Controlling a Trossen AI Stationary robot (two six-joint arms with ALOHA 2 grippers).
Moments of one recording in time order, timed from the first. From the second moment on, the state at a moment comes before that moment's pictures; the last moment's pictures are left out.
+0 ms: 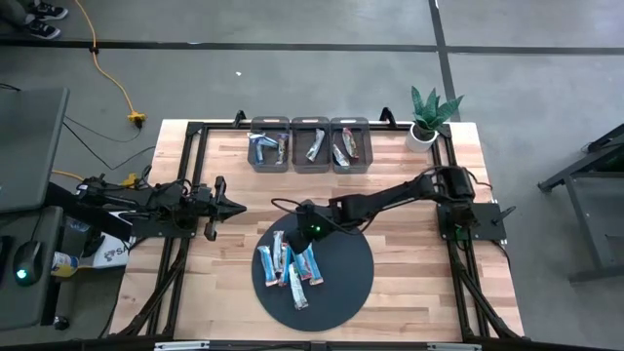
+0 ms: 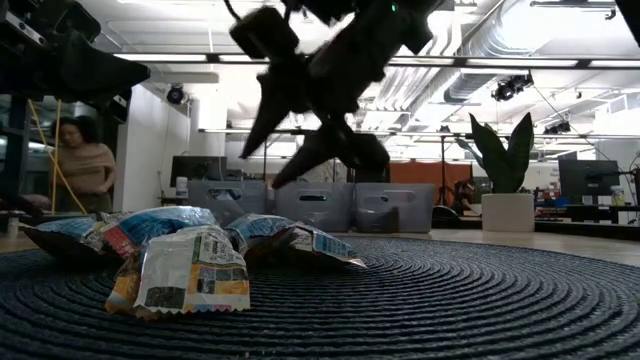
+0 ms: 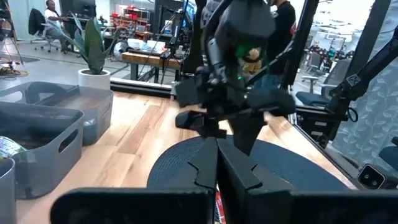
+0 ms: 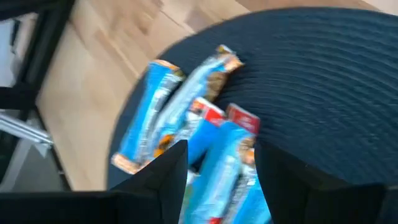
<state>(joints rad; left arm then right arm) -0.20 0.02 0.01 0.03 -0.17 -0.14 0.12 2.02 1.41 -0.24 -0.05 1.05</state>
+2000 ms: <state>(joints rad) -0.20 0.02 0.01 0.03 -0.17 -0.14 0.07 2.02 1.20 0.11 -0.22 1.04</state>
